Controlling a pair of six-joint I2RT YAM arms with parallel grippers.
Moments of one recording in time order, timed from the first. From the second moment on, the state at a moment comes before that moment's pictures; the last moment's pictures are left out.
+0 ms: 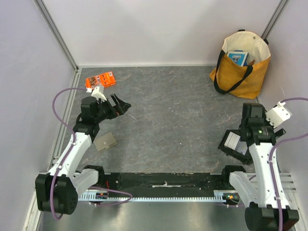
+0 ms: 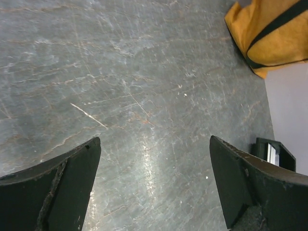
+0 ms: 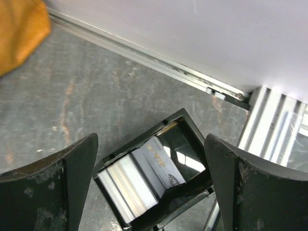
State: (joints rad) left arm -0.10 1.01 0.66 -0.06 0.35 -0.57; right arm -0.03 0.80 0.91 -0.94 0.89 0.75
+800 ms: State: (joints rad) left arm -0.12 1.05 0.69 -0.05 0.45 -0.57; right arm -0.40 1.04 0.77 -0.73 0.39 0.68
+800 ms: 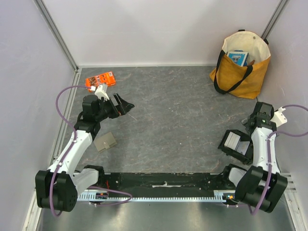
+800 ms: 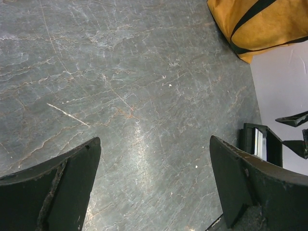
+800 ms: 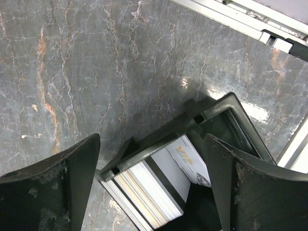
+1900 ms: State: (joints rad) left arm -0.12 1.06 0.69 -0.05 0.45 -0.57; right arm -0.33 1.31 0.69 -0.29 0.20 0.58
